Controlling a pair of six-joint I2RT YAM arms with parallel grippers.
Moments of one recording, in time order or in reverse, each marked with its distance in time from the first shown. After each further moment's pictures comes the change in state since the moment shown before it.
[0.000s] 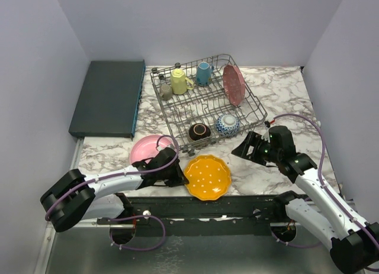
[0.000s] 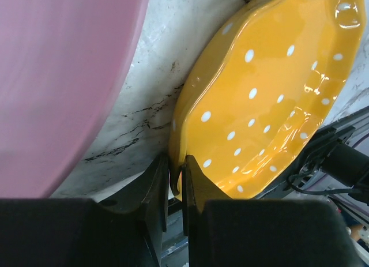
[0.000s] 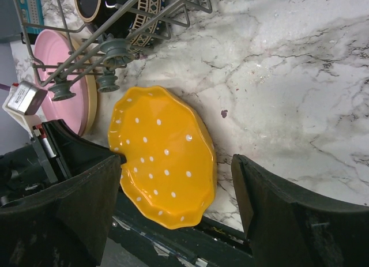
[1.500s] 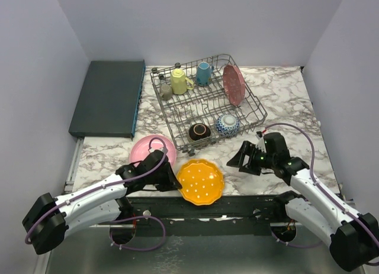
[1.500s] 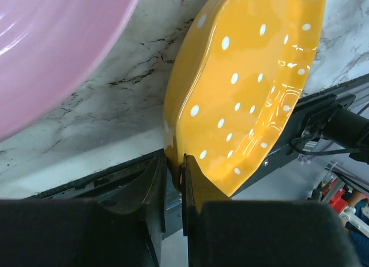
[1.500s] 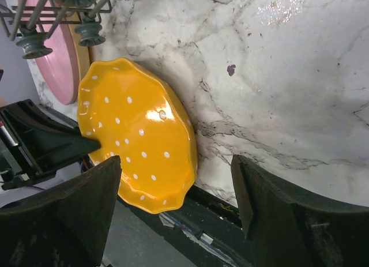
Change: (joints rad) left arm -0.003 -0.297 -0.004 -0.280 0.050 0.029; right arm 0.000 0.039 -0.127 0.071 -0.167 0.051
